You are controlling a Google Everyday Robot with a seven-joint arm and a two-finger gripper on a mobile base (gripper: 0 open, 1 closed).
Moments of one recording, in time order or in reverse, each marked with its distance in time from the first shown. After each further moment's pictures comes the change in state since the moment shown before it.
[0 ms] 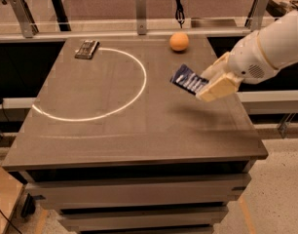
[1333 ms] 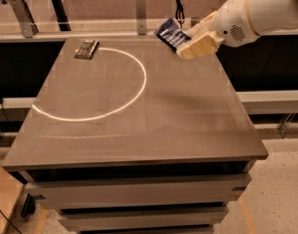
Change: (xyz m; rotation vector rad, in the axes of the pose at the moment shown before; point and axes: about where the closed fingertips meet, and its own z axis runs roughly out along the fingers) arm -0.086 -0.063 -0.013 0.139 -0.210 0.013
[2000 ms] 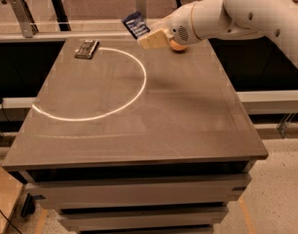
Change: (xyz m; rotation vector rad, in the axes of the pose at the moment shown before) arm -0.048 -0.028 0.108 0.022 -0.187 0.135
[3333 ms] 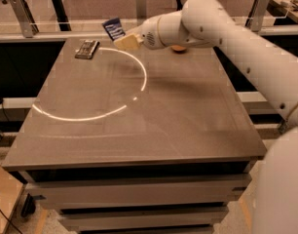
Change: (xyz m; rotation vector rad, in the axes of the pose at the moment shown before) arm -0.001 -0.008 0.113 -0.050 -0.066 0.118
